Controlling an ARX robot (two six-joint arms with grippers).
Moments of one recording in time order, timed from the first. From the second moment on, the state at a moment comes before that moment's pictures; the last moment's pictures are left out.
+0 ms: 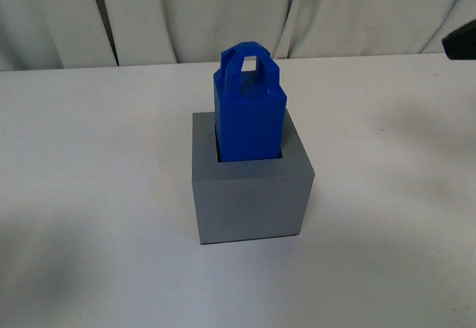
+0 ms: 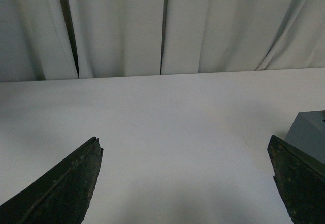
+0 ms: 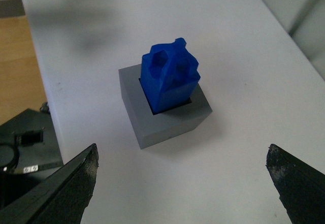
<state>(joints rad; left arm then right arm) 0.00 0.00 0.02 0.00 0.00 0.00 0.09 1.42 1.17 -0.69 -0.83 -1.03</state>
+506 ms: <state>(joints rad) 0.00 0.00 0.02 0.00 0.00 0.00 -0.02 1.29 0.91 -0.31 -0.81 -0.74</state>
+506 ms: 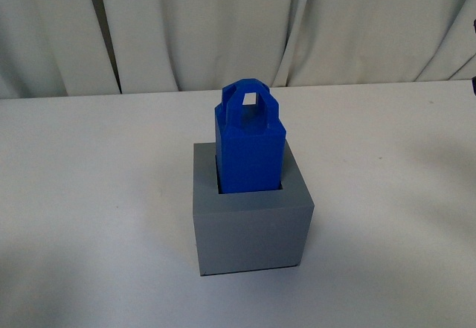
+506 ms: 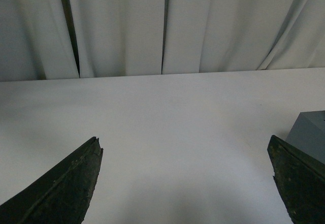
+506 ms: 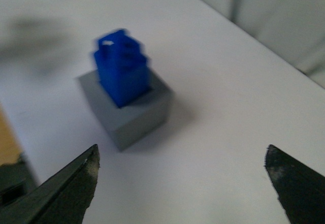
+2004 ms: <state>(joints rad) 0.00 0.00 0.02 0.00 0.00 0.00 0.00 0.41 0.01 0.41 0.00 -0.01</state>
